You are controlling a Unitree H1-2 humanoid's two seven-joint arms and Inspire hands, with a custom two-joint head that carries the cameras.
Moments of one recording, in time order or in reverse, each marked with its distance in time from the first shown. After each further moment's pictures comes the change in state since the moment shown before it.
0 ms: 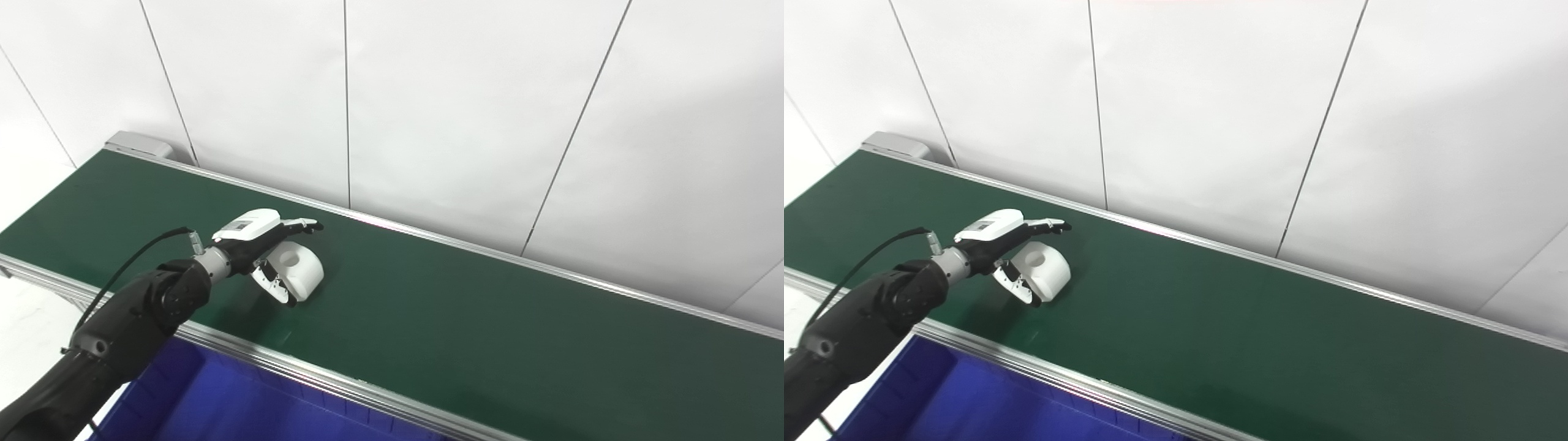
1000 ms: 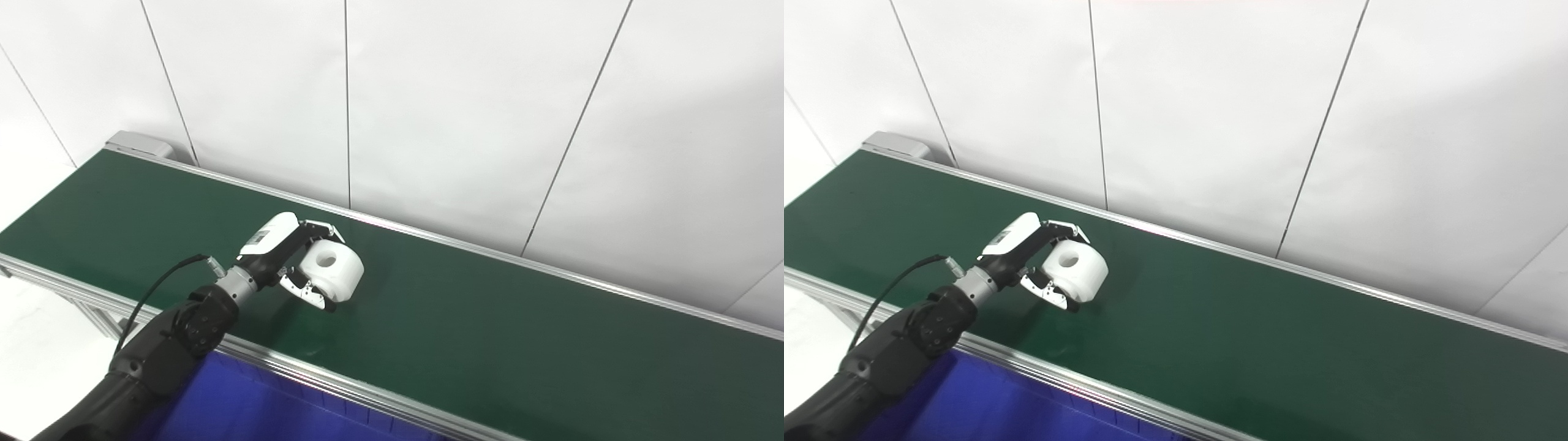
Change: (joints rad) left arm 0.067 -0.122 -0.003 0.042 -0.174 -0.295 0.305; right arm 0.041 0.028 -0.026 -0.054 -0.008 0.000 0.021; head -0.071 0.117
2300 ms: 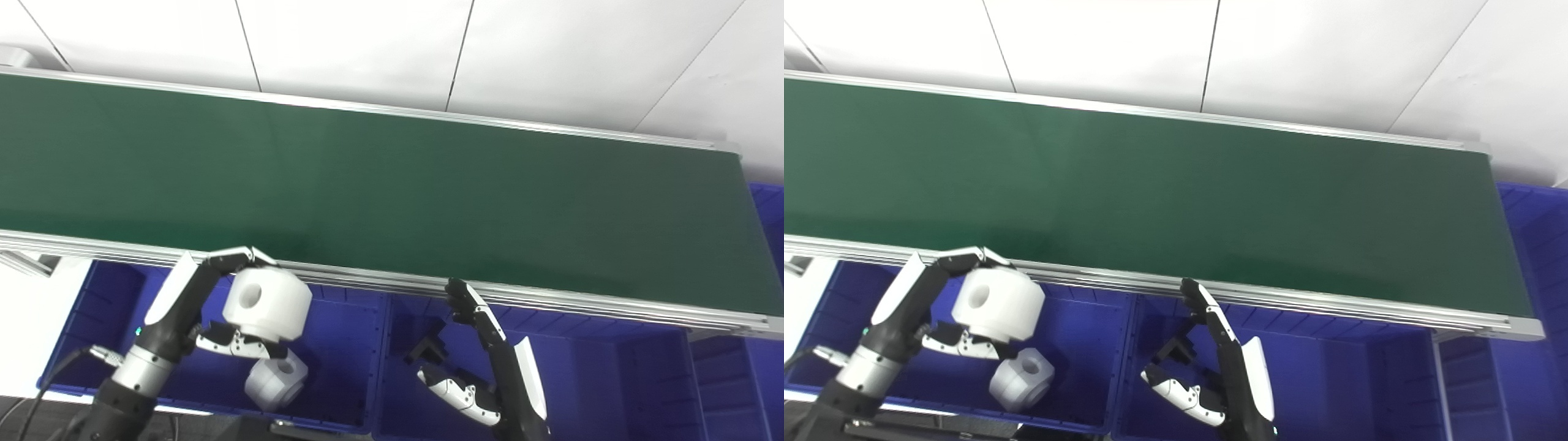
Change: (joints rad) left arm 0.561 -0.124 -0.080 -0.403 -0.075 -0.003 0.036; right arm 0.107 0.086 -0.073 -0.267 -0.049 0.093 0.152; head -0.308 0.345
